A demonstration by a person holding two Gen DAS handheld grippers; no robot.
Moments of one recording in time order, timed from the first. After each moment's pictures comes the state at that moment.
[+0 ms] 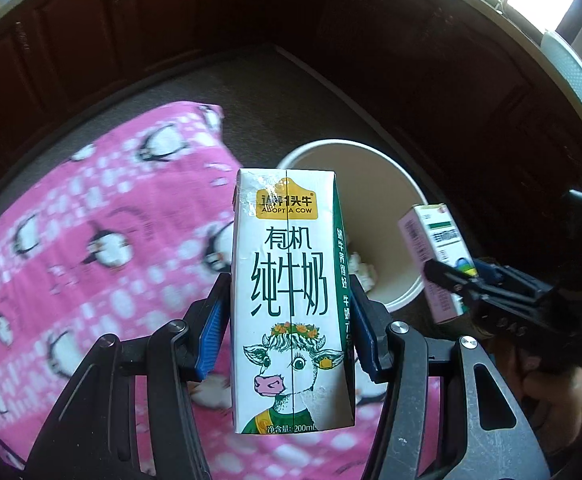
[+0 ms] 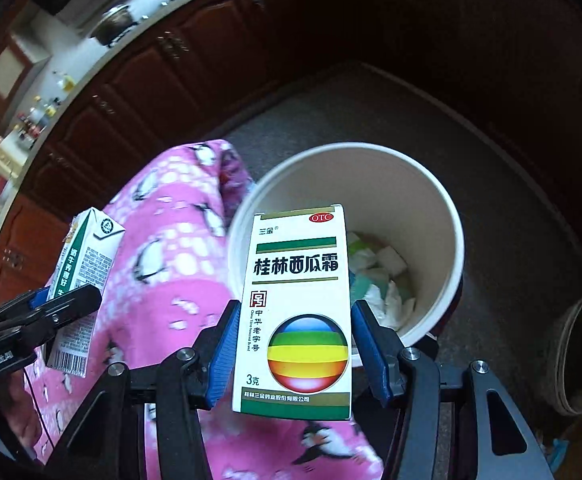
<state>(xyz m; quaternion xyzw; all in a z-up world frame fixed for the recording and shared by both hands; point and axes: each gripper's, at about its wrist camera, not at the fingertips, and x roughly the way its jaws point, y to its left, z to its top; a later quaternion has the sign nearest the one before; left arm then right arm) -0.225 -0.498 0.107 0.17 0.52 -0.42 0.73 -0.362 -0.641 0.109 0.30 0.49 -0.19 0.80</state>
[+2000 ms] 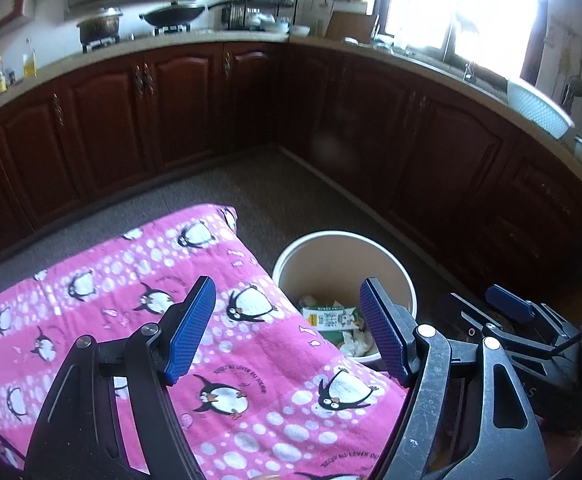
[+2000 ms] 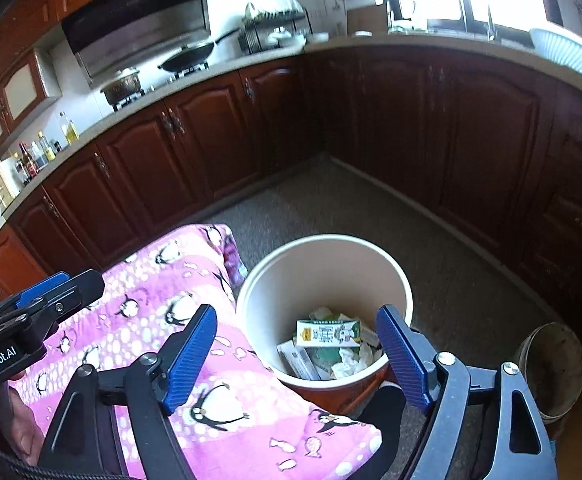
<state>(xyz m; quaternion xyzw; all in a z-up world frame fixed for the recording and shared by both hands) -0.275 -0.422 0.191 0.11 0.35 -0.43 0.82 -0.405 -0.560 0.205 0.20 0.35 -0.30 0.87</state>
